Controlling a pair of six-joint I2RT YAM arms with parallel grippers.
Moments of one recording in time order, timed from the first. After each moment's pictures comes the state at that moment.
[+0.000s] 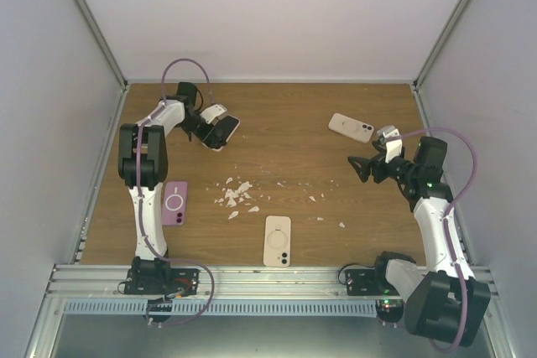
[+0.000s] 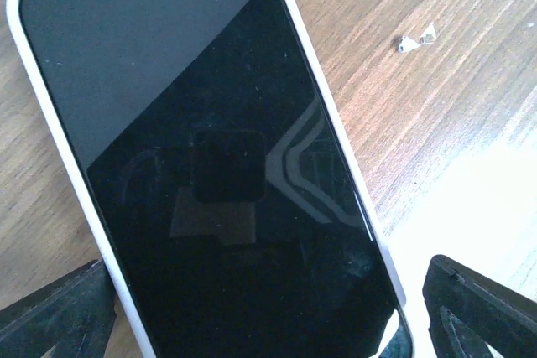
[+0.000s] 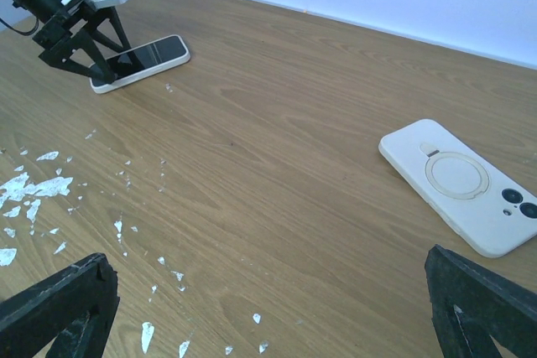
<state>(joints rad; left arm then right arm) -0.06 2.26 1.76 -0.80 0.45 0.68 -0.22 0.98 0.67 -0.30 -0.79 -0.36</state>
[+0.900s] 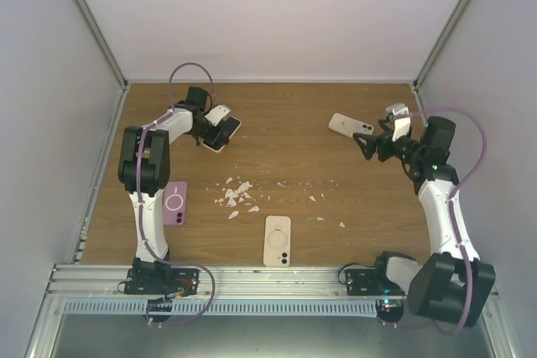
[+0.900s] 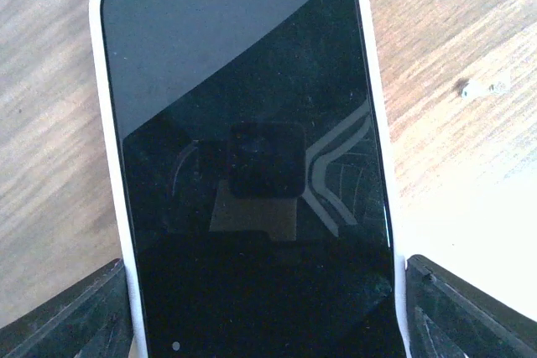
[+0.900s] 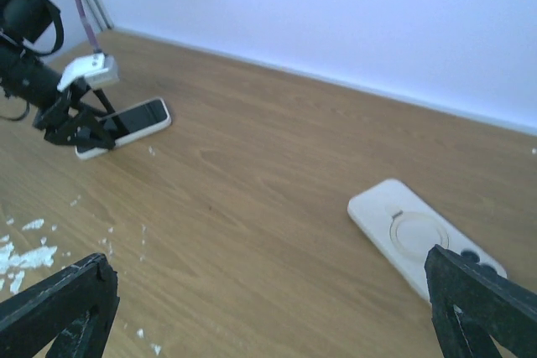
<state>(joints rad) -0.14 2.16 1.57 -0.56 0.24 0.47 -0.22 1.08 0.80 -0.22 -0.78 -0.26</state>
